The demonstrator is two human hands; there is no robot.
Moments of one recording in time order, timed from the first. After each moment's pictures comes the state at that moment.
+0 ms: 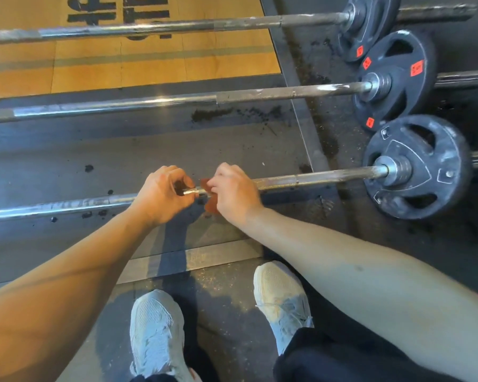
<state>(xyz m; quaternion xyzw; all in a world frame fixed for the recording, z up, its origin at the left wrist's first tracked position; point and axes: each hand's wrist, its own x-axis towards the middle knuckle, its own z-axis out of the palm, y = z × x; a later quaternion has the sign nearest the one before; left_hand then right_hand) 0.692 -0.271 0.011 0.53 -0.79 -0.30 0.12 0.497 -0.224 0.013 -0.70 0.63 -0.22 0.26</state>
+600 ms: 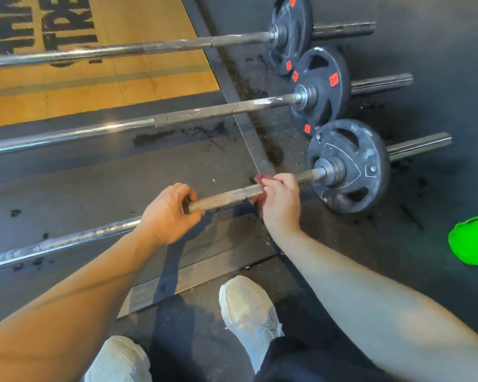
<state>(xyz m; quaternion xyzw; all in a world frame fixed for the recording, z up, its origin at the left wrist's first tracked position) 0.584 -0.271 -0.001 0.44 -0.83 -0.33 0.11 0.348 -0.178 0.014 -0.39 0.84 -0.35 0.13</state>
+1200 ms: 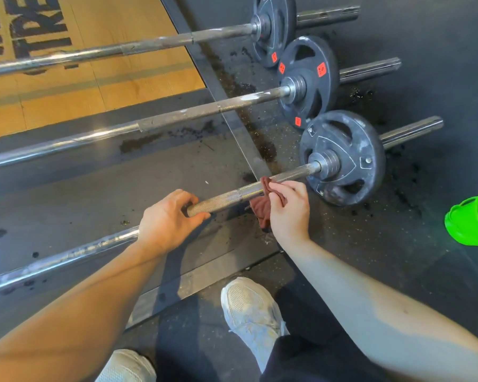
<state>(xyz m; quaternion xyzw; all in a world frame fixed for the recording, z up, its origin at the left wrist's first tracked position) 0.568 -0.270 -0.008 0.46 -0.83 -0.29 0.12 0.337 -0.149 0.005 -0.36 0.83 -0.40 0.12</state>
